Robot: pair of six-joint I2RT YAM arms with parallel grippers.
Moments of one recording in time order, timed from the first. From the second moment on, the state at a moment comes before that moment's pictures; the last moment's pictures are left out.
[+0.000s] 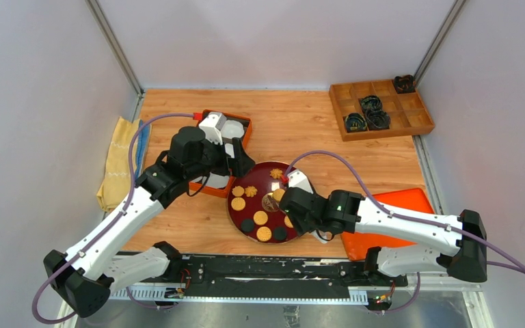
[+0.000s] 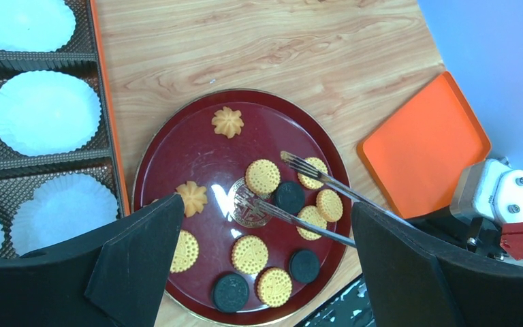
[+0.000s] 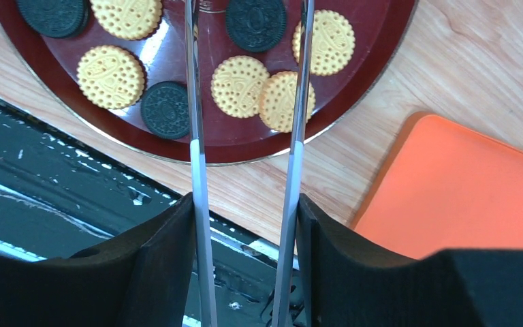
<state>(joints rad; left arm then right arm) -0.60 1.01 1.00 -0.43 0.11 -0.43 1.23 1.17 0.99 -0.94 0.41 0.55</state>
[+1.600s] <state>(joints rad) -0.60 0.98 1.05 -0.51 0.02 -0.43 1.23 1.37 1.14 -0.87 0.35 0.54</state>
